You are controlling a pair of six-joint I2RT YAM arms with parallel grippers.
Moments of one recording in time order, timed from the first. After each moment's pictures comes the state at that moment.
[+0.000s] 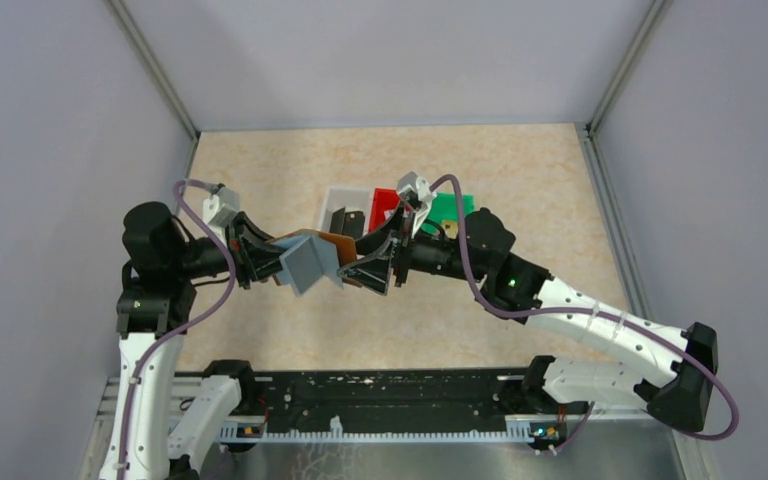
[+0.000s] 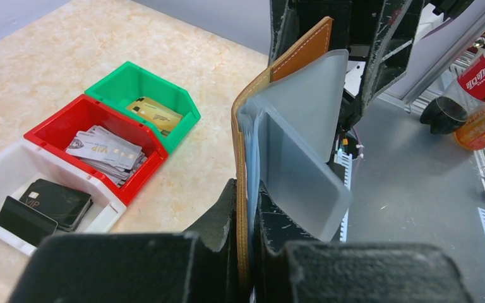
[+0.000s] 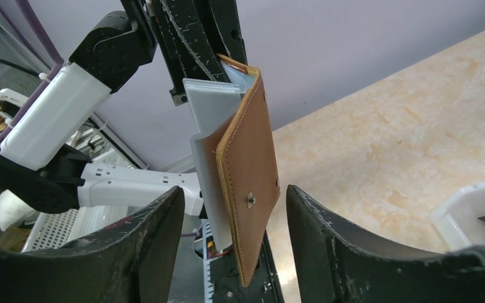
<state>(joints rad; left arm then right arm) -0.04 0.73 1.00 -0.44 1.25 -0.06 1.02 1.06 0.97 0.21 -0.36 0.45</state>
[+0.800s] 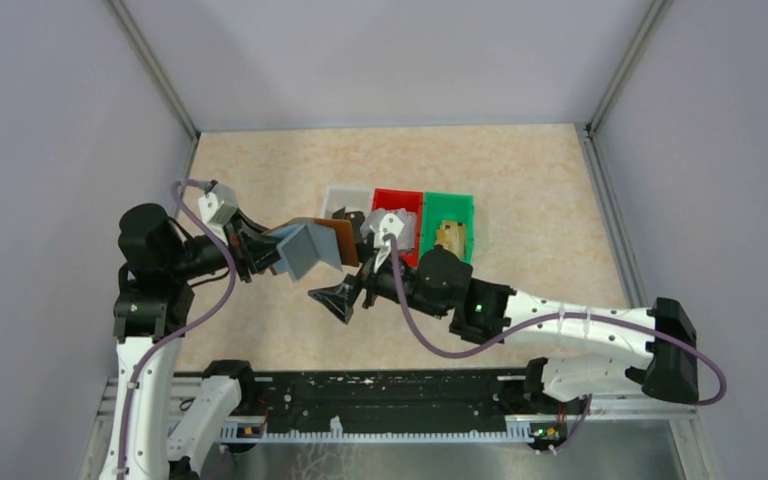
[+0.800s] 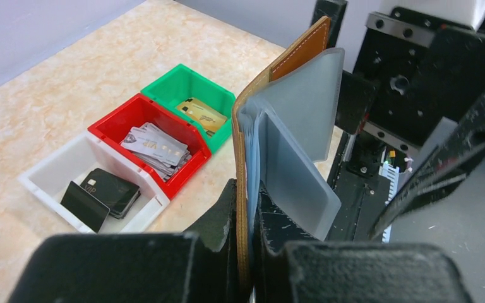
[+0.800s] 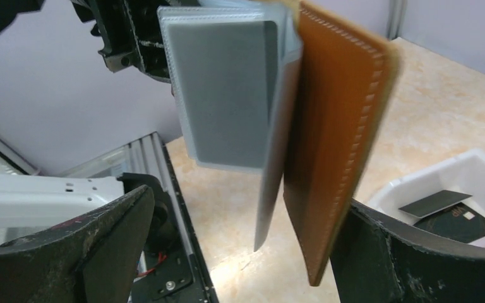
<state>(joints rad) -0.04 0.72 1.02 -0.45 1.10 -0.01 1.24 1.15 0.93 0.29 0.05 0.22</state>
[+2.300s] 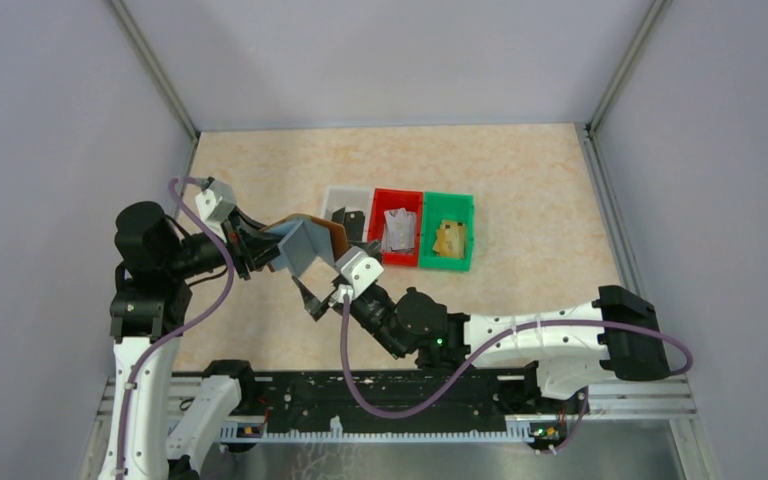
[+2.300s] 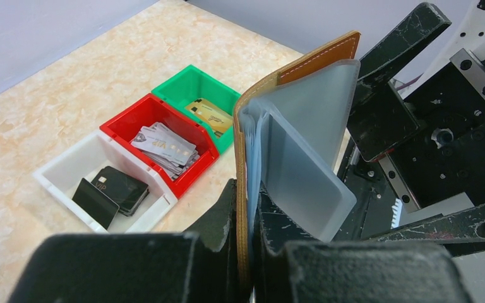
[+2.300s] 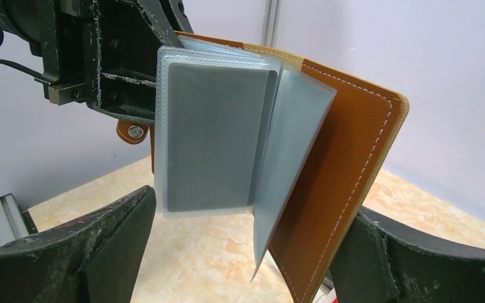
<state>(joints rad) -0.04 0.72 1.05 -0.48 1.07 -0.01 1.50 1.36 0.93 0.74 0.65 -0.29</state>
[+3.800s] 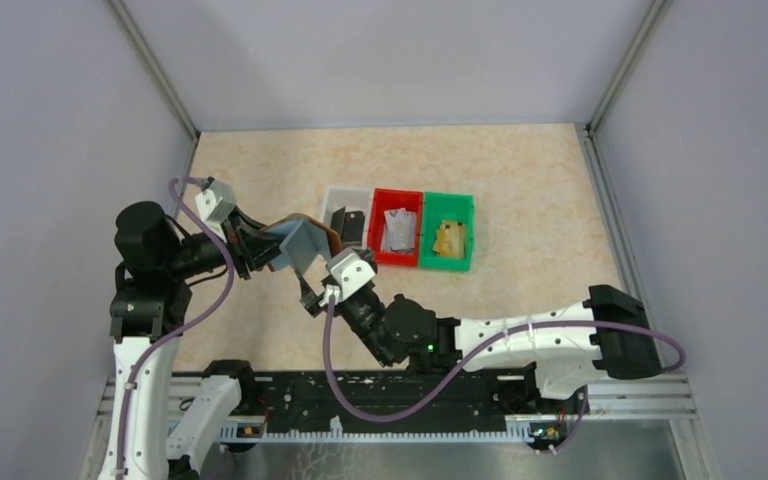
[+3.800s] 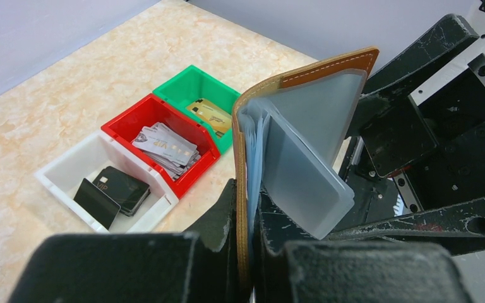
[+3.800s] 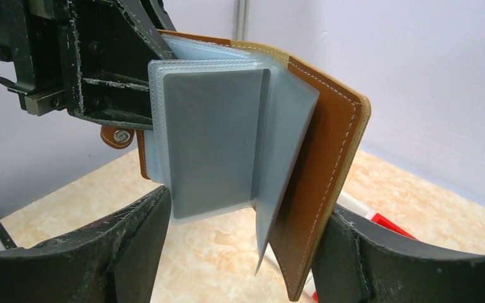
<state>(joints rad) -0.04 0.72 1.05 -0.48 1.07 -0.01 1.55 1.40 0.99 0.71 0.81 -0.31</state>
